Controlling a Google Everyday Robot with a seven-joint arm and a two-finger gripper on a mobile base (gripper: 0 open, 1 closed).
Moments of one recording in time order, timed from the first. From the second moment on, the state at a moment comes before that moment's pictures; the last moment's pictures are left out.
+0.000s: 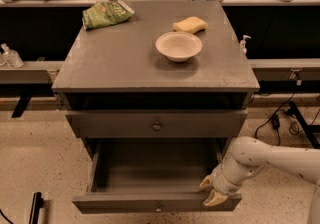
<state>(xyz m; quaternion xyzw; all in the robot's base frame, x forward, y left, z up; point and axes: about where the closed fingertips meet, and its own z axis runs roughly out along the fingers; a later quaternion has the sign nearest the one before) 0.430 -0.181 0.421 -0.73 0.64 0.20 0.12</state>
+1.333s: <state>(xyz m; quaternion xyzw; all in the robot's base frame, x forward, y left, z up) 0.422 -0.176 0.425 -0.74 0.62 0.22 0.12</state>
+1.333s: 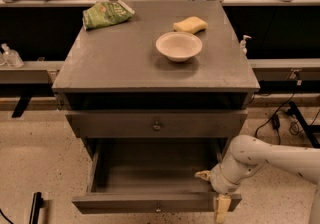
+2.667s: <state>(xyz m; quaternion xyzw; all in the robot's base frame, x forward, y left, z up) 0.458 -0.174 0.483 -0.75 0.64 0.14 0.12</state>
